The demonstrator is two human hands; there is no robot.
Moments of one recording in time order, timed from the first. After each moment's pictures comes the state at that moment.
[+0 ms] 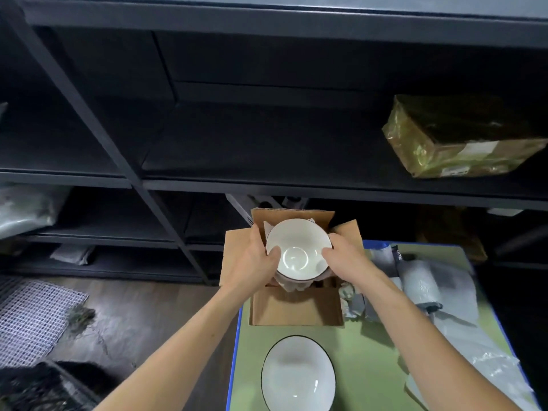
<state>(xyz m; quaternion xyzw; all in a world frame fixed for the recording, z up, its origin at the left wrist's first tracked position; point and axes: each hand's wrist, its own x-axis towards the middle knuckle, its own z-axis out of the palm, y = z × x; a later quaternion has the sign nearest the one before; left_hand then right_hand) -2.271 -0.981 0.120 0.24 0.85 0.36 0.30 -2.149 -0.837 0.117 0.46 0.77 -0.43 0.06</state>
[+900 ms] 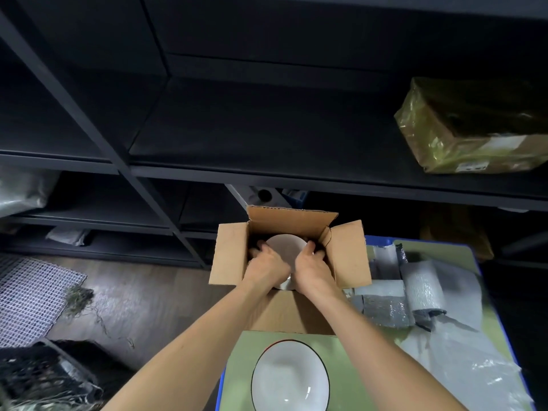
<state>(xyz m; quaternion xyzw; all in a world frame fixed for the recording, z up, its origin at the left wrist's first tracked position) -2.256 -0.929 0.069 0.17 0.89 0.15 0.38 -2.194 -0.868 0.047 0.50 0.80 -0.28 0.18</state>
